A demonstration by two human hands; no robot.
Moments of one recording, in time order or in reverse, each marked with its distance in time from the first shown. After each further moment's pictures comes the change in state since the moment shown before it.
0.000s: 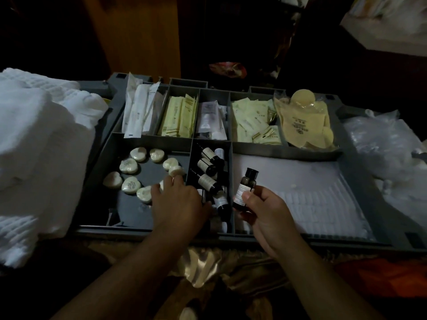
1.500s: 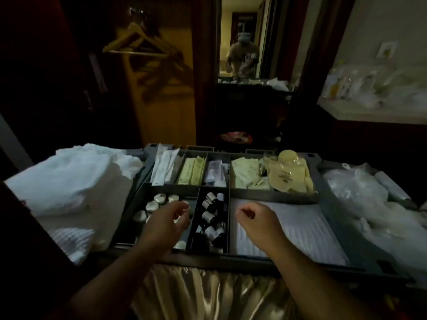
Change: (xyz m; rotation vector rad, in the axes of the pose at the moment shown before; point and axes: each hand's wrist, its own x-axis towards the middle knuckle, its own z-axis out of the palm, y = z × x) left_hand -0.044 -0.038 -0.046 -0.711 0.247 0.024; right_hand -0.032 -0.058 -0.019 -0.787 -0.042 -0.463
